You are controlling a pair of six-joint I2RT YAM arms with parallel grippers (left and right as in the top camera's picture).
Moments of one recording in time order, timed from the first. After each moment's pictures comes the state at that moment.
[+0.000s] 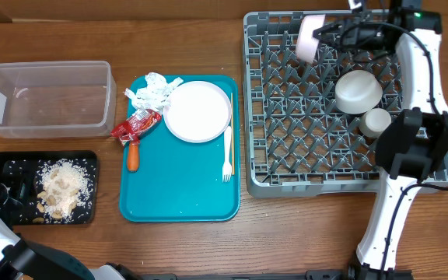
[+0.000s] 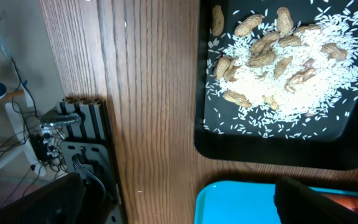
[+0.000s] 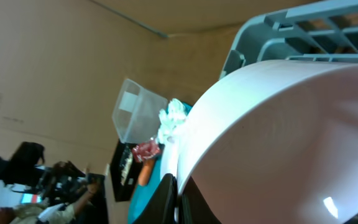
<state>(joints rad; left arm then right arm) 0.84 1.54 1.40 -1.52 -0.07 -0.76 -0.17 2.48 2.43 -1.15 -1.22 -0.13</state>
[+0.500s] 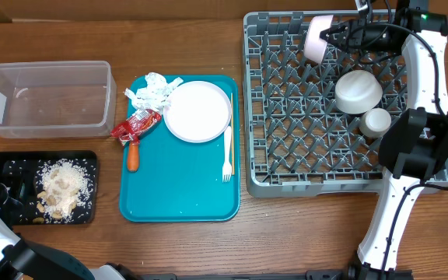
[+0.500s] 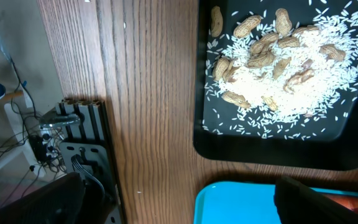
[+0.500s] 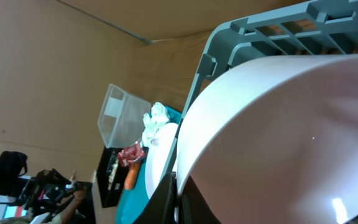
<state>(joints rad) 0.84 1.54 1.40 -1.51 -0.07 -0.76 -0.21 2.50 2.43 -1.13 -1.19 -0.12</state>
